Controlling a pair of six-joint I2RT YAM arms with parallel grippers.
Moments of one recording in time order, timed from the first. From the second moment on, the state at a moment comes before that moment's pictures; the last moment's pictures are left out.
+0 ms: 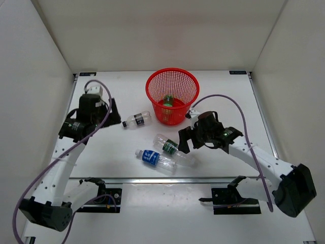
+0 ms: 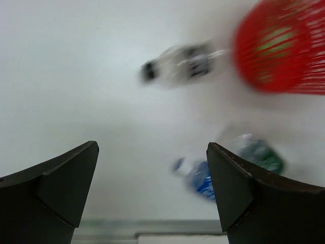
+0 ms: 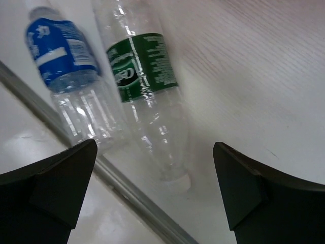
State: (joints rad) left arm -0.29 1.03 1.22 -0.80 -0.11 -0.37; right arm 0.61 1.10 0.79 -0.48 -0.27 0.19
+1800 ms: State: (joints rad) left arm -0.23 1.00 1.03 -0.92 -0.15 -0.47; right arm 0.40 1.54 1.39 -0.08 -0.46 -0.14
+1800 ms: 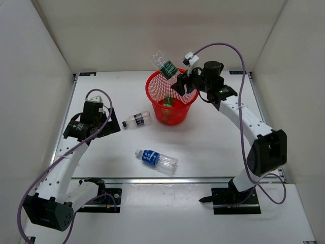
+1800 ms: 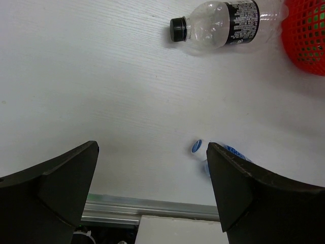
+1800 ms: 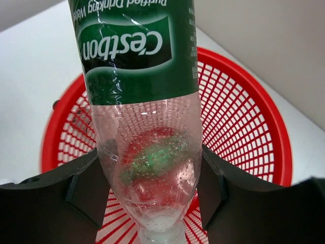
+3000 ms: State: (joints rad) left arm -0.26 1.70 1.32 -0.70 0.15 -0.06; right arm 0.13 0.76 0.81 -0.67 -0.26 0.20
